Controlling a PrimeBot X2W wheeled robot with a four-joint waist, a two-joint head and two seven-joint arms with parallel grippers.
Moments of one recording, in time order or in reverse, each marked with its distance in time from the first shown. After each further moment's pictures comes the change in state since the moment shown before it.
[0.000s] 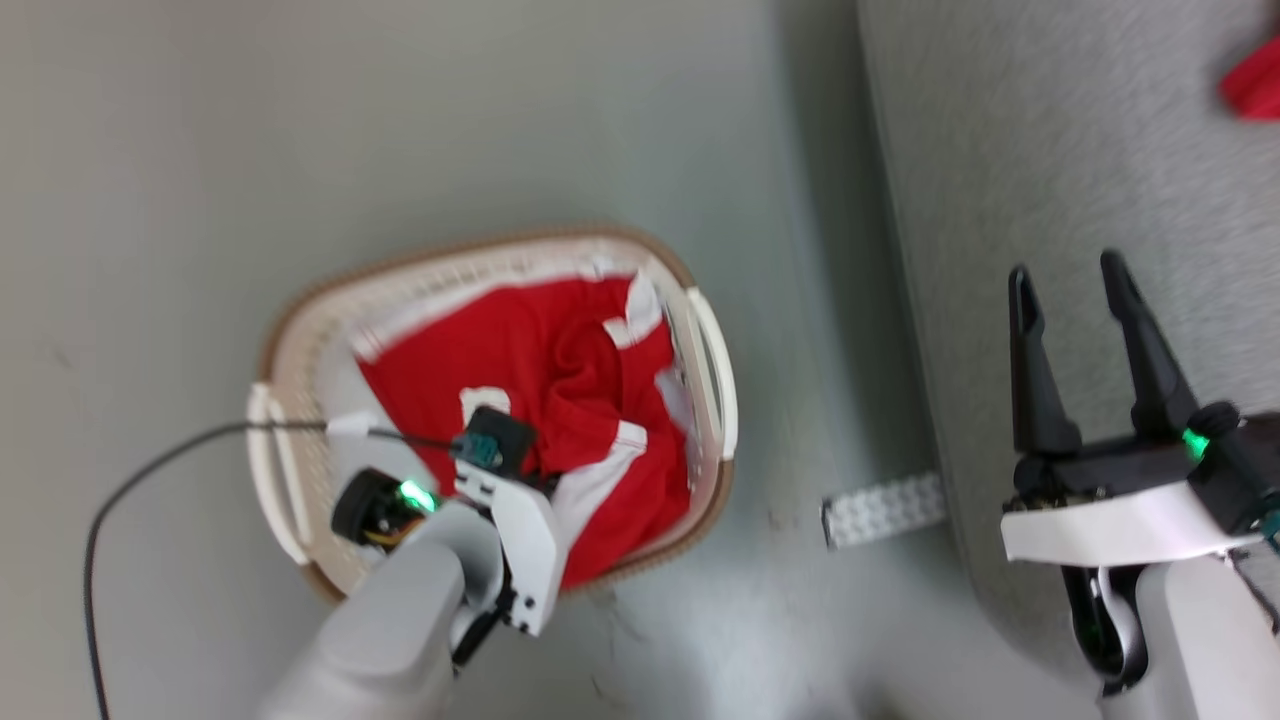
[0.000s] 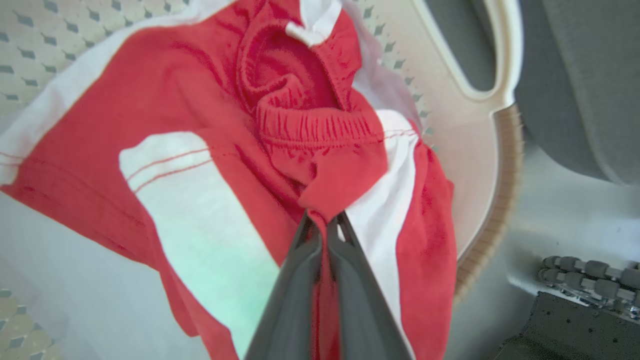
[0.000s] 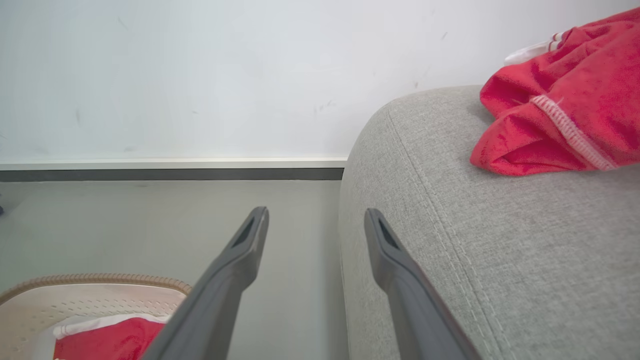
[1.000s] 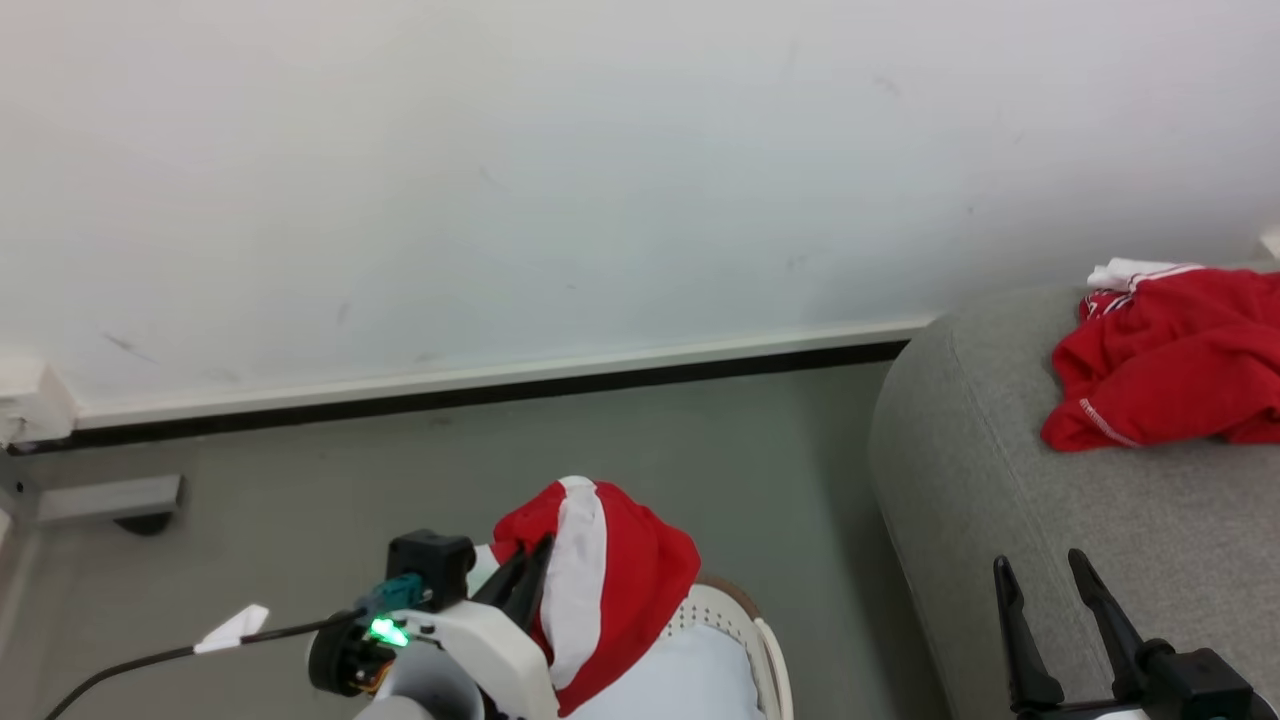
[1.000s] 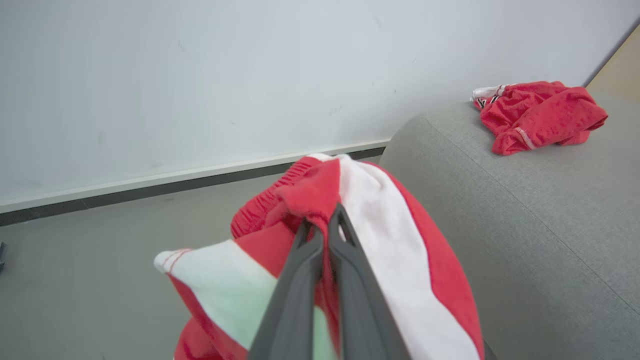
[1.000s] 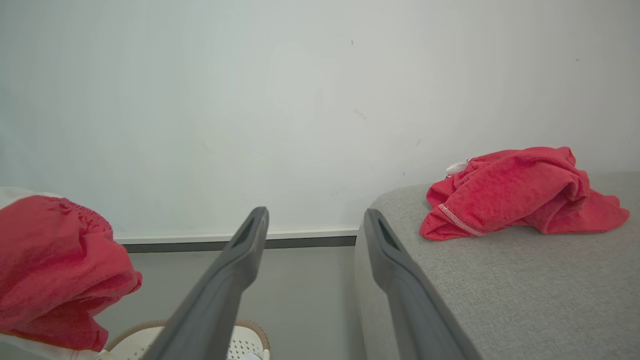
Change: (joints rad) left arm 0.452 0.119 0.134 -0.653 -0.156 0.226 -0.049; right arm 0.342 0.000 -0.033 0.154 -0.013 0.000 0.000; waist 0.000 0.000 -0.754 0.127
